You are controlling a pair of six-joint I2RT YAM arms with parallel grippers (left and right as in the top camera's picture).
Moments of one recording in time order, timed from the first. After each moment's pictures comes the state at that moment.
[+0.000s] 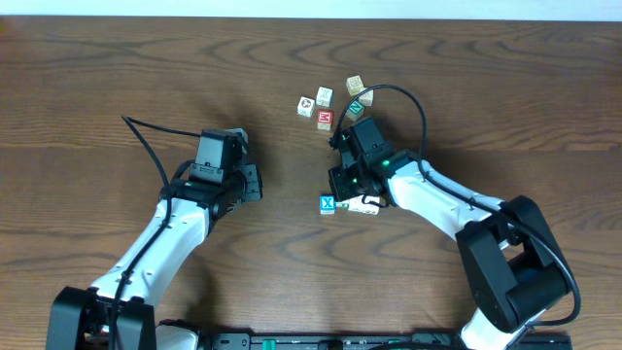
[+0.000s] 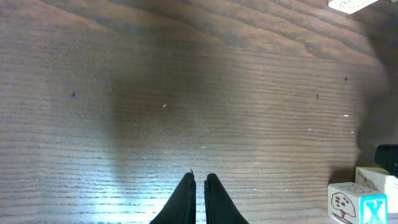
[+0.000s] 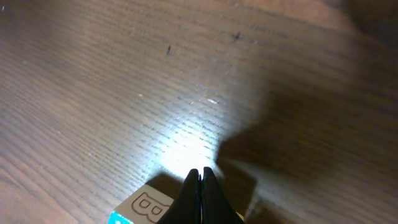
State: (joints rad) left arm -0.23 1.44 0.76 -0.36 0.12 -0.35; right arm 0.54 1.84 1.06 -0.36 -0.21 0.26
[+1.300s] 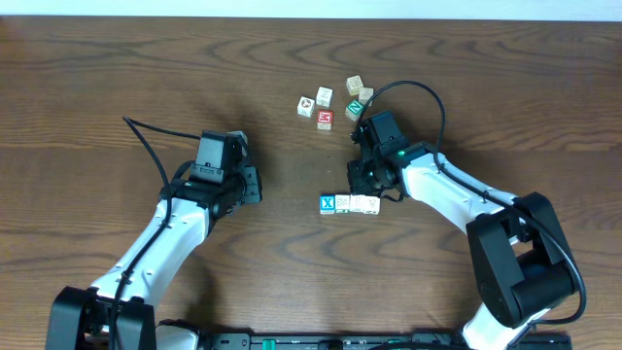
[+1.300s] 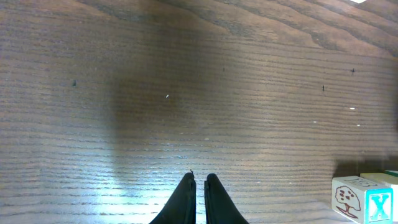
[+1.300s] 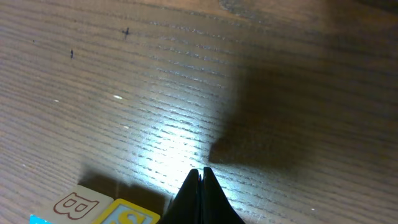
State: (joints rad) left arm -0.23 1.44 0.76 -0.38 0.12 -0.35; right arm 0.45 1.84 1.07 -0.44 -0.15 0.28
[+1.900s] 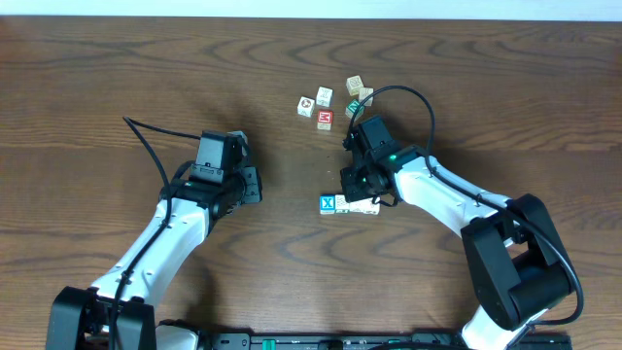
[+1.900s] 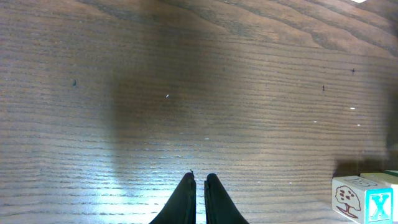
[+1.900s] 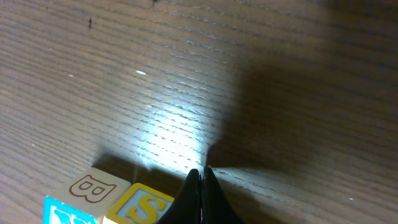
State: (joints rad) left arm -0.23 1.44 0.76 -0.38 0.12 -0.35; right arm 0.50 1.84 1.07 -0.47 -0.15 0.28
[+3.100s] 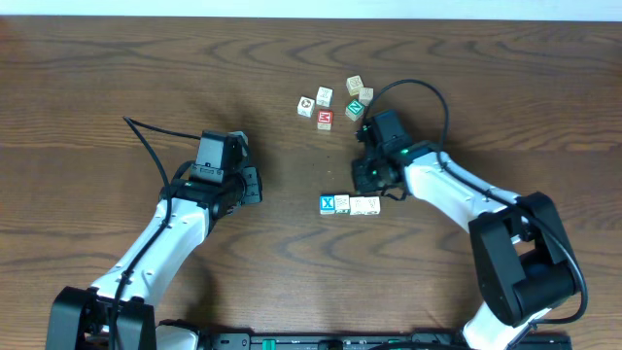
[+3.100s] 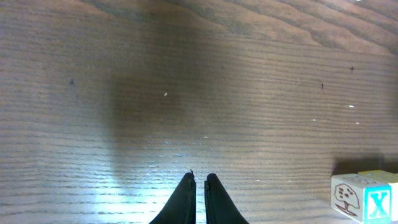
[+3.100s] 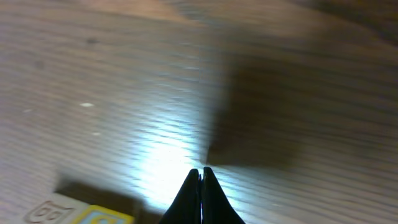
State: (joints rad) left arm -0.23 1.44 0.76 -0.39 0.13 -0.35; right arm 0.43 1.84 1.07 -0.45 -0.12 0.28
